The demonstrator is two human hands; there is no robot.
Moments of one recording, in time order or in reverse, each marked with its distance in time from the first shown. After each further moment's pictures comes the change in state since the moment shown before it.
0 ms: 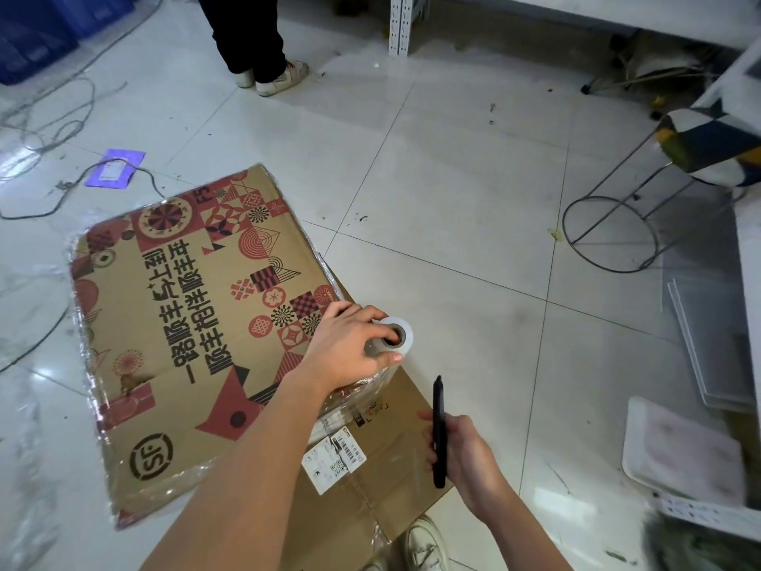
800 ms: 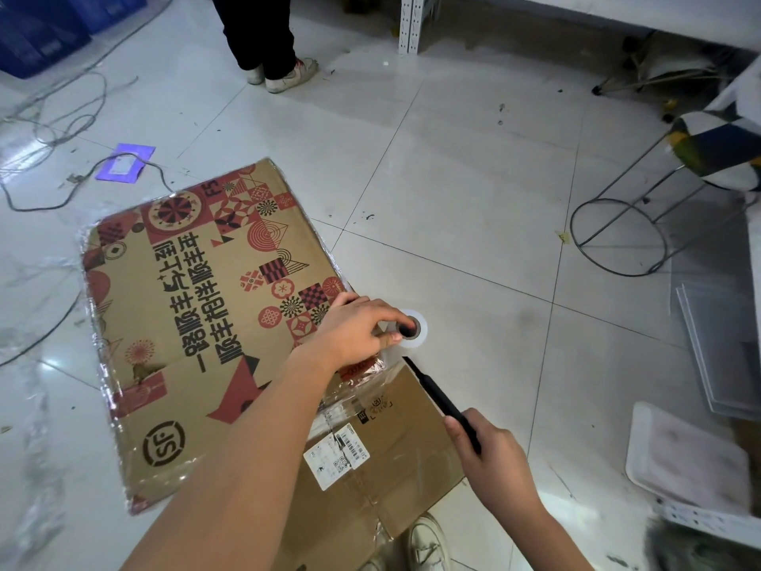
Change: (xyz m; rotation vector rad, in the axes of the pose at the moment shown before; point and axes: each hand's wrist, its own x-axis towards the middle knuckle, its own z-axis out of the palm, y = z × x) left_hand 0.014 -0.007 -0.010 -0.150 -0.077 -0.022; right_hand -0.025 -0.018 -0.014 -1.070 0.243 -0.423
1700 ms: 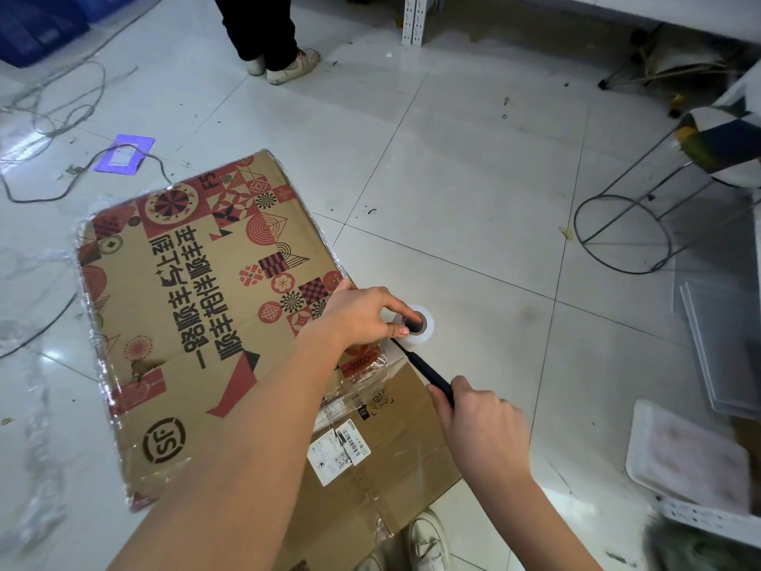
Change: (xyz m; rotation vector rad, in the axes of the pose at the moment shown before) left_hand 0.017 -0.001 -0.009 -0.053 -0.100 -0.106; right_hand 0.016 -0.066 -0.019 -0.636 0.056 -0.040
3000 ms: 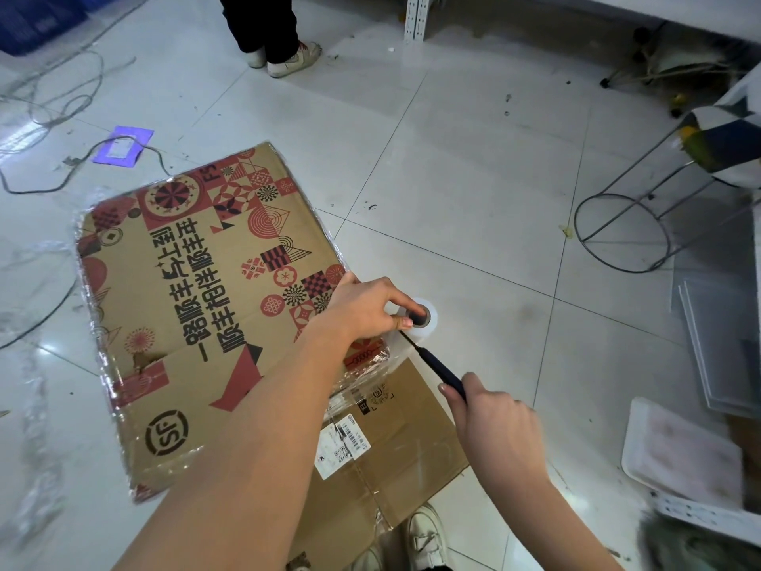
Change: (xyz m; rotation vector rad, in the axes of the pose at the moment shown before) left_hand -0.006 0.009 -0.007 0.027 0.001 -0.004; right_hand -0.006 0.007 0.003 -0.031 0.049 -0.009
